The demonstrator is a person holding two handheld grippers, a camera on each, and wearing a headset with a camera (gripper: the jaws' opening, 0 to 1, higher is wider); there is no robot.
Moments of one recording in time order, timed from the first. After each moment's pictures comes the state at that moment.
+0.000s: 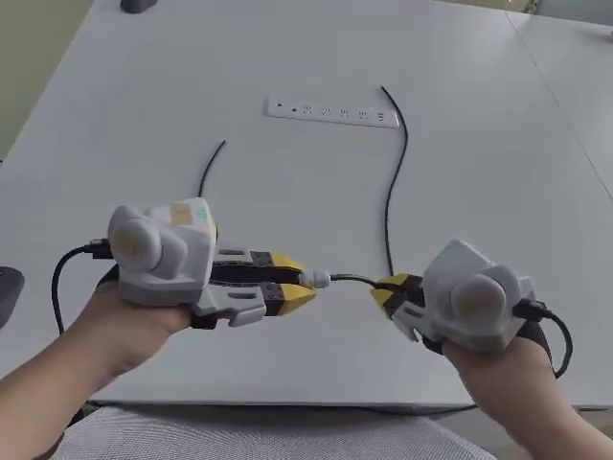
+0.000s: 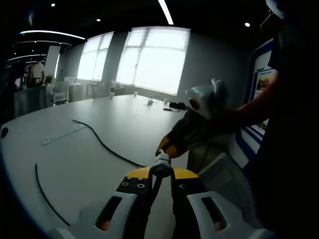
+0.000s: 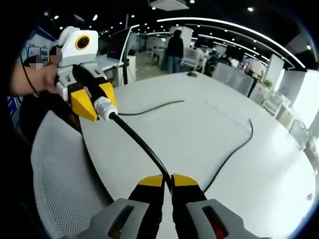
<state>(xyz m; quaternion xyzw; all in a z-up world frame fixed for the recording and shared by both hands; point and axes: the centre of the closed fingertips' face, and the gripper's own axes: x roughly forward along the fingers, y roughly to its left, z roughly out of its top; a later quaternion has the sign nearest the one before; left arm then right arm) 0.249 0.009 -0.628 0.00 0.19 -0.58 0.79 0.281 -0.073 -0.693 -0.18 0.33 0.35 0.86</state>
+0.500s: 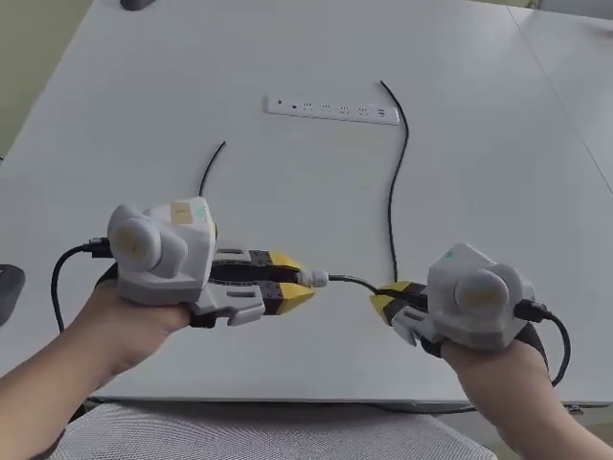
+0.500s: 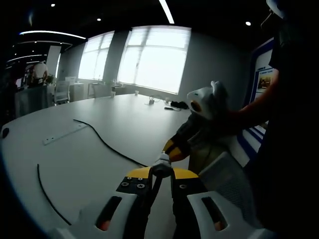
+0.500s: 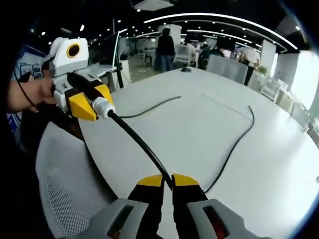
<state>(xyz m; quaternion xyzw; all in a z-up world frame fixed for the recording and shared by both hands) 0.251 0.011 -0.628 0.00 0.19 -0.57 0.80 0.271 -0.071 -0.694 -0.13 0.34 0.34 0.86</state>
